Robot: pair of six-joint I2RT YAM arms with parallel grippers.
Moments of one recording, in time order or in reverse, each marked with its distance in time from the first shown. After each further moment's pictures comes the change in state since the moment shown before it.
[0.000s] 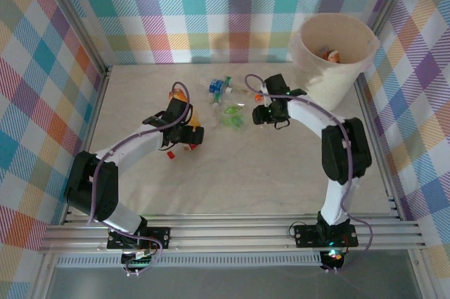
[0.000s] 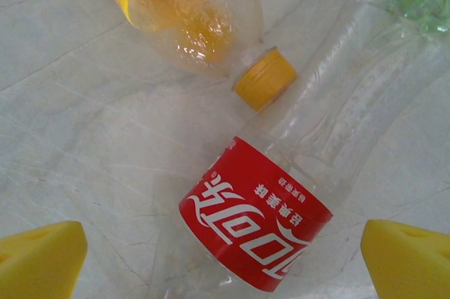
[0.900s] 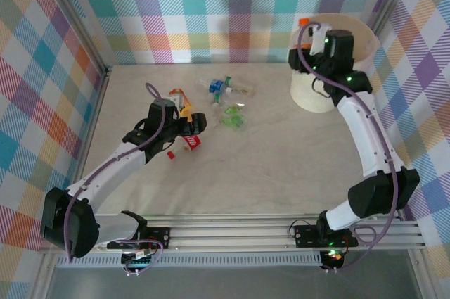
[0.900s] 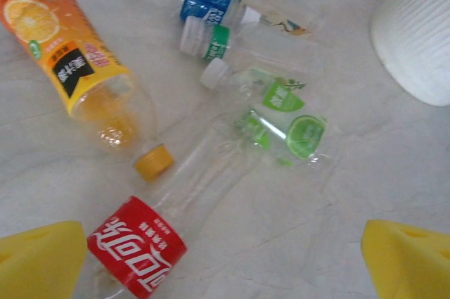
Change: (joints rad) left arm 0.003 -0.288 -0.125 0.251 0.177 -0.239; right arm -0.238 -0.317 0.286 0.076 0.001 -0.086
